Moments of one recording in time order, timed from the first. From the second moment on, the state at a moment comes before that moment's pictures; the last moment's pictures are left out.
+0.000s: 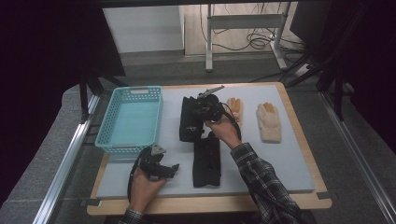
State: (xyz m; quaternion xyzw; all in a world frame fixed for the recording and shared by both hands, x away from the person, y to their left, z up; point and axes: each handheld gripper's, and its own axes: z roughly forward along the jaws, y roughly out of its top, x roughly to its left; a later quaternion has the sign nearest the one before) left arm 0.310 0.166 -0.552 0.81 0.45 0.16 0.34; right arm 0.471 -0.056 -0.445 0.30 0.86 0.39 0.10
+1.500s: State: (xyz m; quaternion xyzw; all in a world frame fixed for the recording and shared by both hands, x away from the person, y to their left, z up) left arm 0.310 0.165 -0.552 0.81 0.45 0.16 0.34; right arm 0.350 -0.115 -0.492 0.31 0.88 0.35 0.09
